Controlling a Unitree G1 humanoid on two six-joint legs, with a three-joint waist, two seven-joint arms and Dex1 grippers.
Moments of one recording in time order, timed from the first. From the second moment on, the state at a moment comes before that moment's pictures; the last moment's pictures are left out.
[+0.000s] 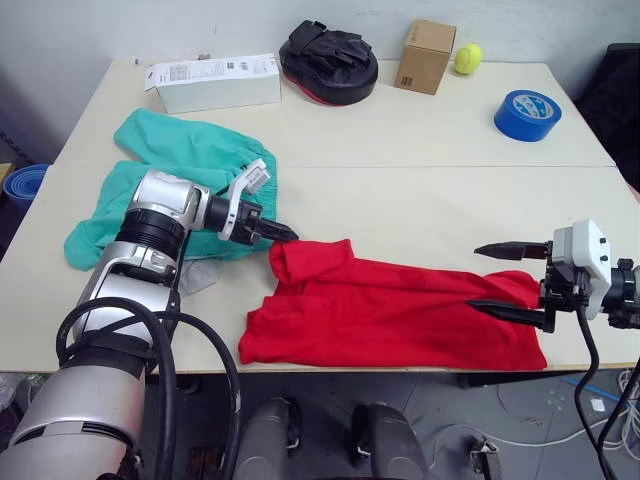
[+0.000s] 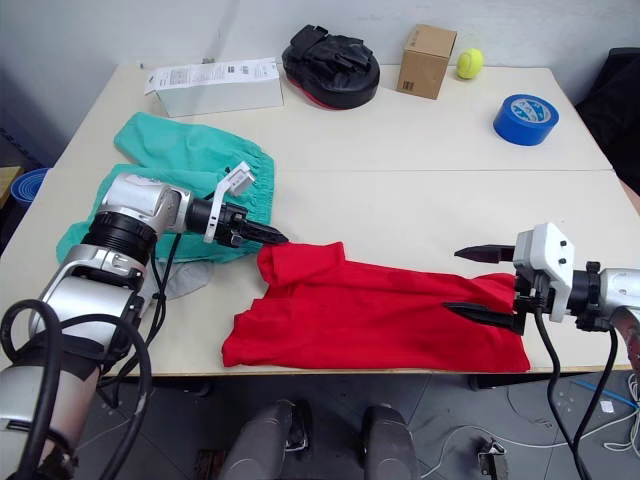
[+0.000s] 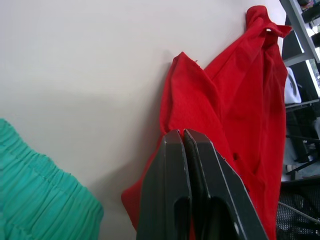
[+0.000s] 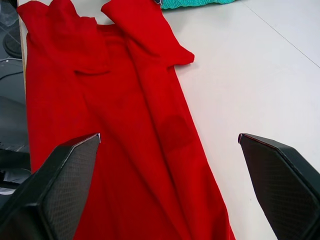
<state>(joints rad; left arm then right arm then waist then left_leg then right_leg) -1.20 0.51 -0.27 0.92 -0.19 0.90 -1.30 -0.09 -1.05 -0.24 -0.13 0.62 0.23 1.22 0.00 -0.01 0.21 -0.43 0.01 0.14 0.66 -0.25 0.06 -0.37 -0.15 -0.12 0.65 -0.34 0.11</state>
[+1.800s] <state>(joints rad) -1.26 0.49 -0.27 0.91 -0.03 0.61 -1.50 -0.11 -1.01 -0.25 -0.19 0.59 0.27 1.21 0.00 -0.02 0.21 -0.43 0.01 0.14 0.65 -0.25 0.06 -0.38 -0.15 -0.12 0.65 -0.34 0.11</state>
